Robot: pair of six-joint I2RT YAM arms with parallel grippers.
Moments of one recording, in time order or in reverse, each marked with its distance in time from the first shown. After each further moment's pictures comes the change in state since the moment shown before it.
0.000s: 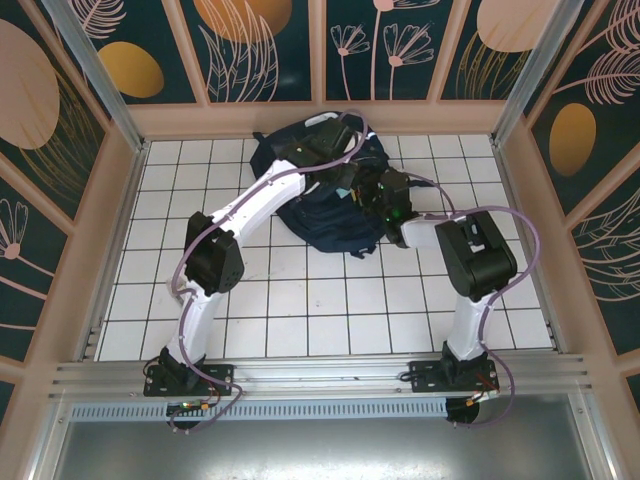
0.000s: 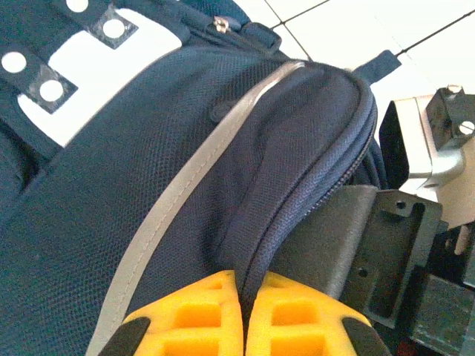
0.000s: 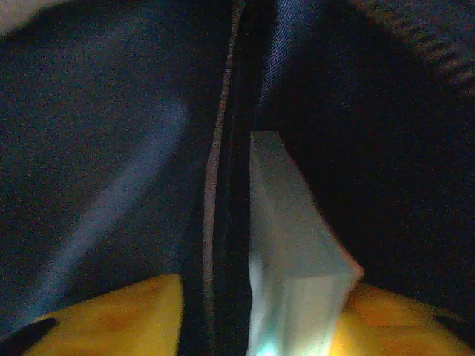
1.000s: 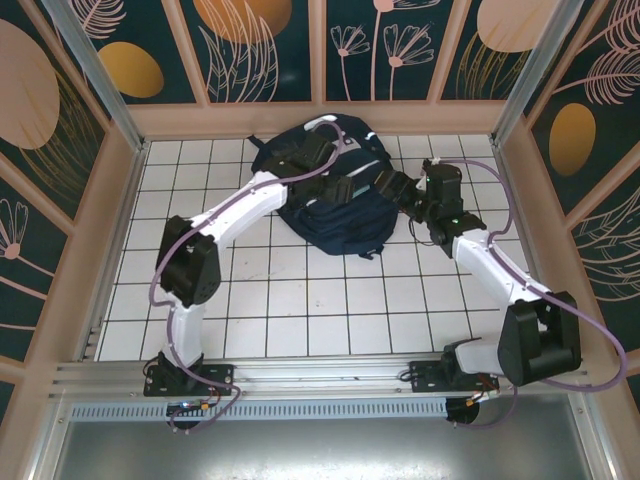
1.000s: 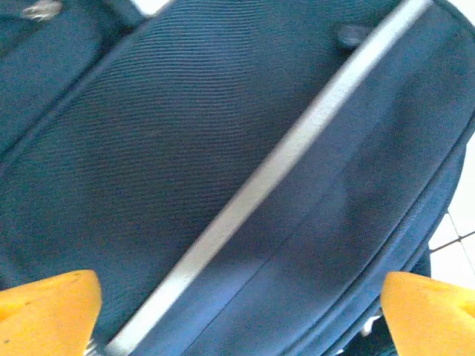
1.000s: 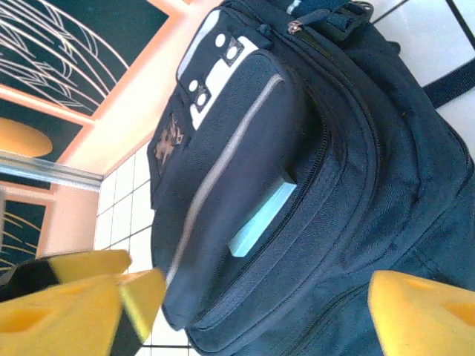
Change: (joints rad) left arm 0.035 -0.247 -0.430 0.115 -0.030 -0.237; right arm -0.129 -0.567 -0.053 -0.730 -0.024 -0.621
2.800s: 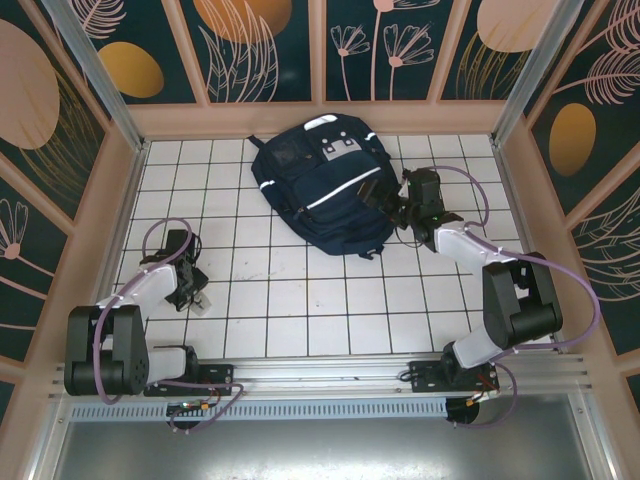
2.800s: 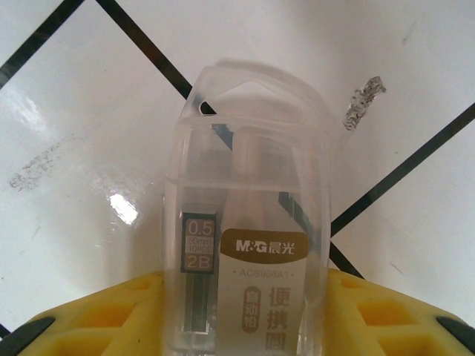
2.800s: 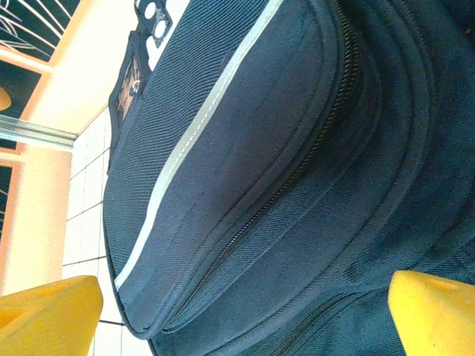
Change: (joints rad) left arm 0.655 -0.685 -1.204 0.066 -0.122 -0.431; right arm 0.042 0.205 -0.015 0.130 -0.063 -0.002
